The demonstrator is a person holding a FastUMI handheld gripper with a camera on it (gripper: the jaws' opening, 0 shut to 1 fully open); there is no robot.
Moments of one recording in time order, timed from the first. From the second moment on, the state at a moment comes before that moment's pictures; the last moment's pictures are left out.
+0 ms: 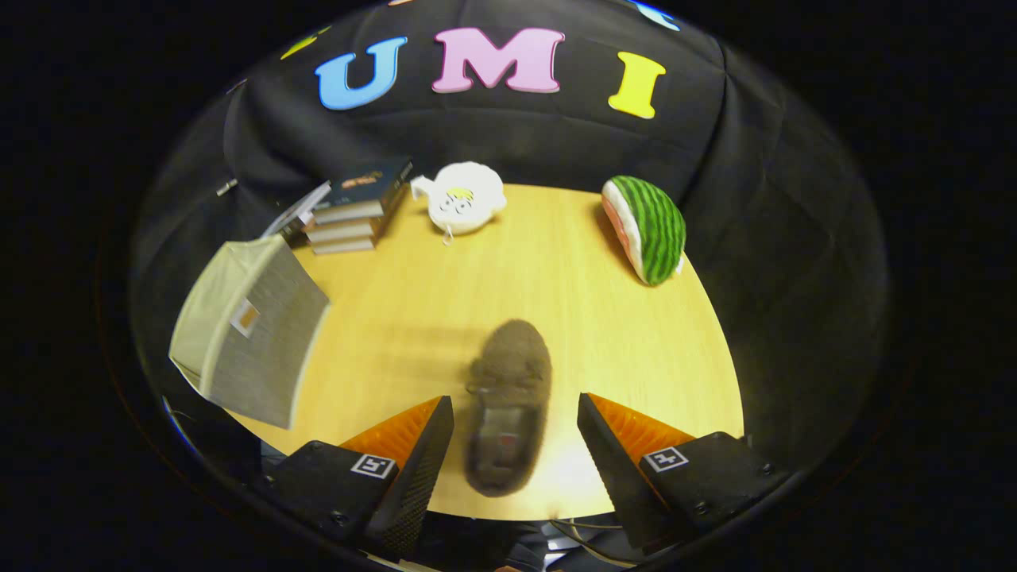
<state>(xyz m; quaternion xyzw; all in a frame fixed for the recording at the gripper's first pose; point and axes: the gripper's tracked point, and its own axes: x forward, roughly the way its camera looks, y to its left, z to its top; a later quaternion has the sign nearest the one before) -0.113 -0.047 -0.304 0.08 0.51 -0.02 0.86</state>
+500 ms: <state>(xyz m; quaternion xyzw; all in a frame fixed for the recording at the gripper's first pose) -0.122 -0.063 -0.380 0.07 0.54 -0.05 0.83</state>
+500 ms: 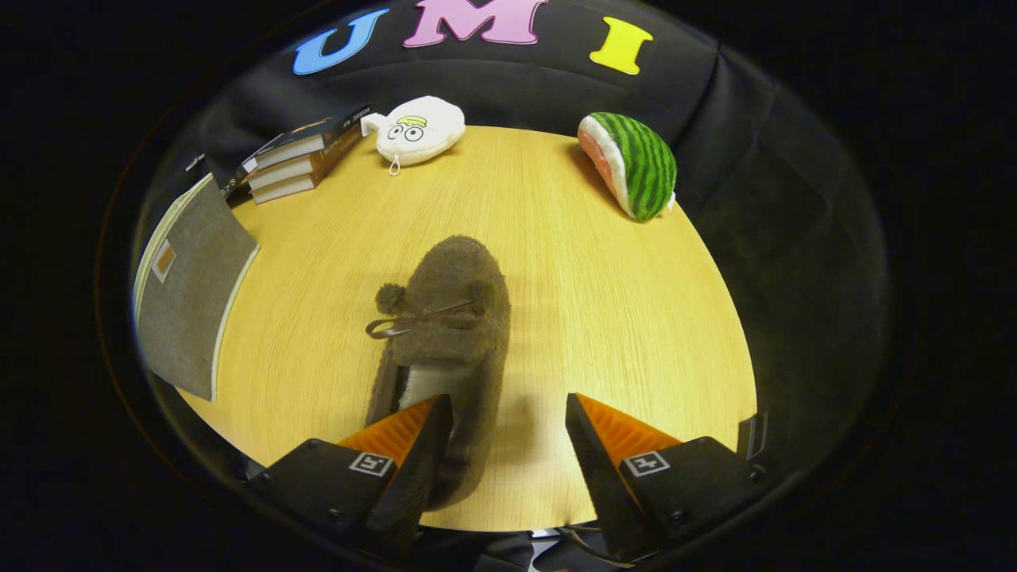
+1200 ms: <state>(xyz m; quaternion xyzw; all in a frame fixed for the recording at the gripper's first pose) -0.086 -0.047 -0.383 0.08 0.54 -0.07 0.84</state>
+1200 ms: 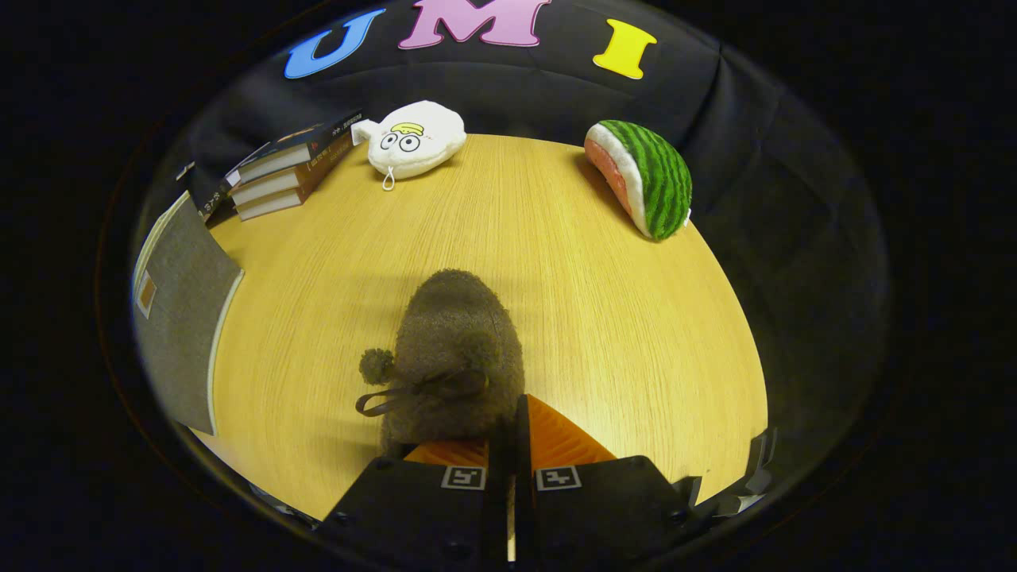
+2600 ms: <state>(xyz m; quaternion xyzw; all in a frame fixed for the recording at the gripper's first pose) 0.011 0.214 -0.132 0.24 0.51 0.06 0.82</state>
